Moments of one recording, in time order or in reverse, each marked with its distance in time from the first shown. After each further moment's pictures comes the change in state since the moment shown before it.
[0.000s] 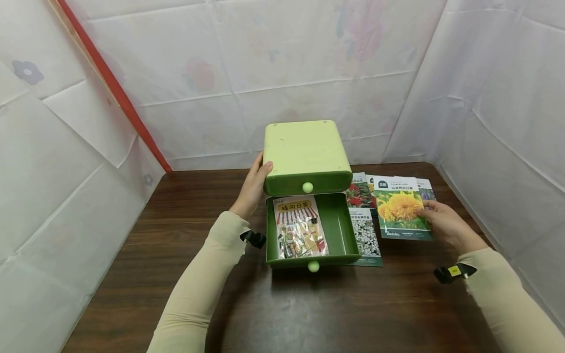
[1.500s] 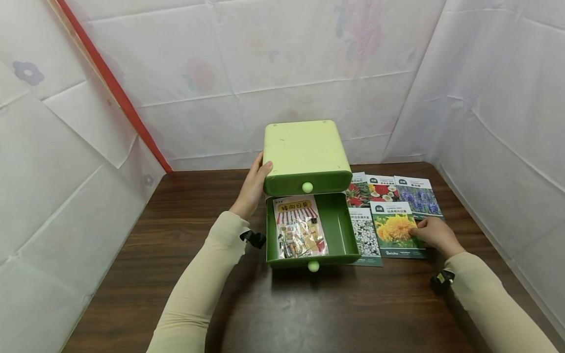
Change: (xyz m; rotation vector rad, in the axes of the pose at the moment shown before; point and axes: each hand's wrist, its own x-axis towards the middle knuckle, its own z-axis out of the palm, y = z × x) left_hand -0.015 0.028 0.006 0.016 -0.015 -0.023; right_hand 0.012 0.033 0.014 -0.547 0.103 0.095
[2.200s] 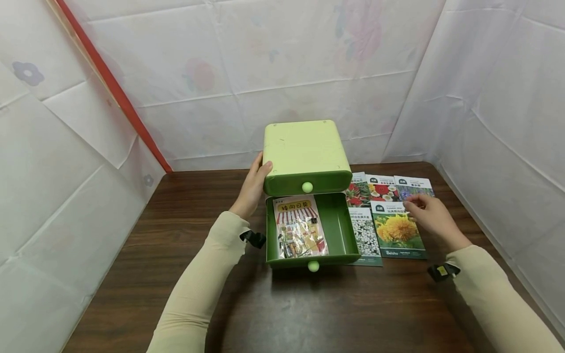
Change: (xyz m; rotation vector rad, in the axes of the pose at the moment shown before) left_hand 0.016 -0.028 -0.006 0.005 0.008 0.026; right_hand -0.026 -0.053 -0.017 0.096 0.247 -0.315
